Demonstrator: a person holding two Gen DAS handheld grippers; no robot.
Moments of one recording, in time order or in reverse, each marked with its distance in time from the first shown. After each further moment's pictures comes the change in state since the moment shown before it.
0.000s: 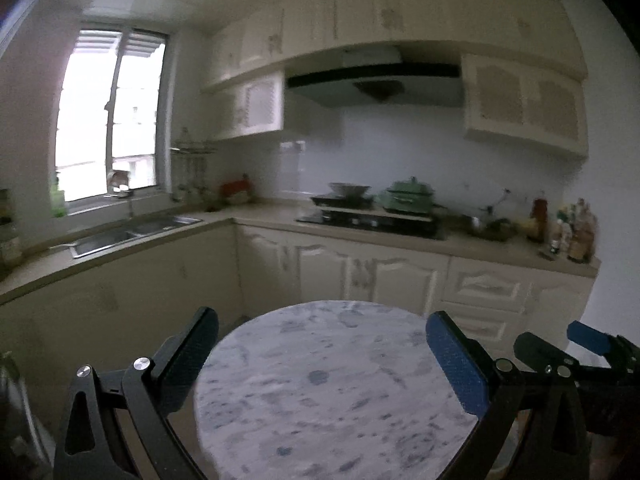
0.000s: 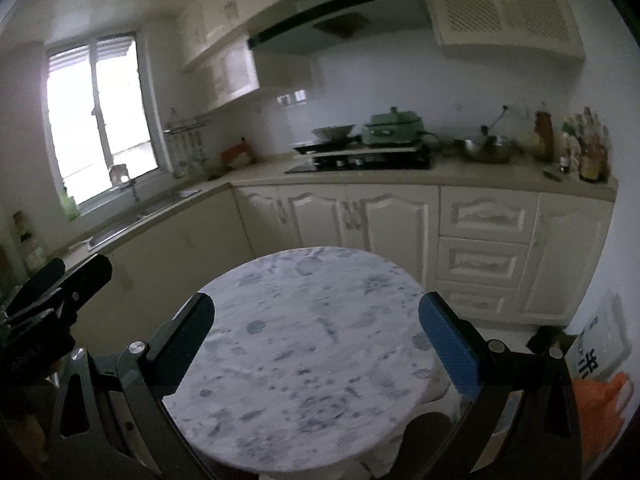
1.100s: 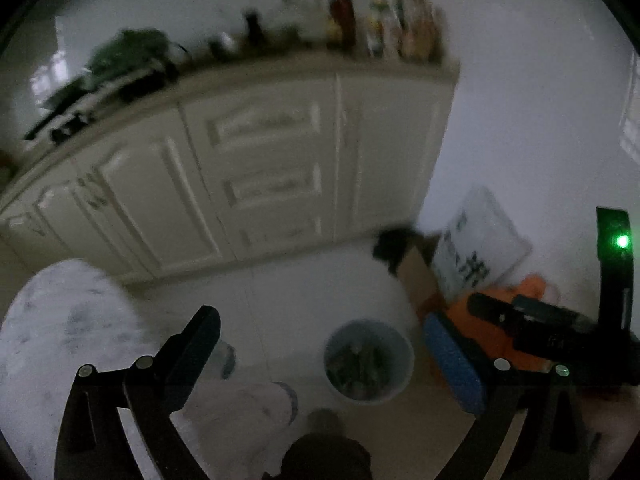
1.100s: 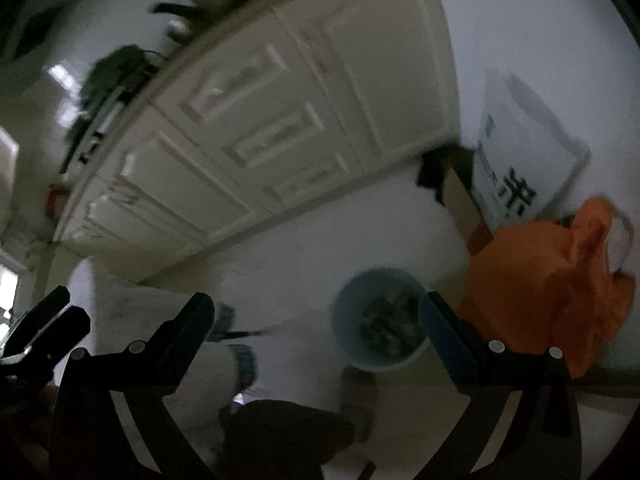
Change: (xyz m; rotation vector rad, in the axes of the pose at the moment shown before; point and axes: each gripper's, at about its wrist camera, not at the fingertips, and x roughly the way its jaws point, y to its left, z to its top) left arm 0.407 -0.372 0.030 0.408 0.529 -0.624; right arm 0.110 -0.442 -0.093 0.629 0.321 -0.360
